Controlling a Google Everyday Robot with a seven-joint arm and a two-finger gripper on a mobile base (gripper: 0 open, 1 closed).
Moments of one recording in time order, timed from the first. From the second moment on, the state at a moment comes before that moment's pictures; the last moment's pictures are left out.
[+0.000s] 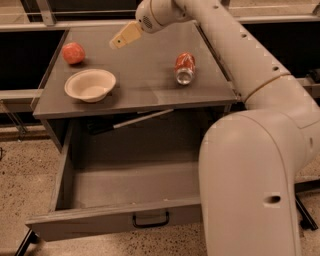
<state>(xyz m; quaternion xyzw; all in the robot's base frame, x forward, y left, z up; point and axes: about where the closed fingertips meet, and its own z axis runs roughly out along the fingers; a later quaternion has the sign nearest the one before) 0.827 0.082 0.969 -0.49 0.70 0.16 0.49</state>
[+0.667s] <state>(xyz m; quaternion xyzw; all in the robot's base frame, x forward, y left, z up) 0.897 0.158 0.910 -0.42 0.72 0.15 0.53</state>
